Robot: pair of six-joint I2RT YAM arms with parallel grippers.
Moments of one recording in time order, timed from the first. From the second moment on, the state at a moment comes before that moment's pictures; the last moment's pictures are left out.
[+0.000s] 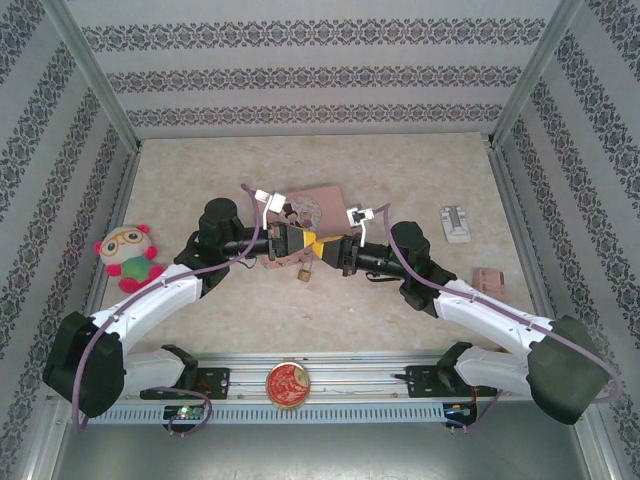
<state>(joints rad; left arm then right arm) -0.46 1.21 0.73 0.33 0.87 -0.73 0.68 1.13 0.59 0.45 -0.59 0.73</state>
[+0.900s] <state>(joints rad) -0.45 0.94 0.65 0.04 0.31 -0.72 0.63 1.03 0.53 0.19 -0.45 0.76</state>
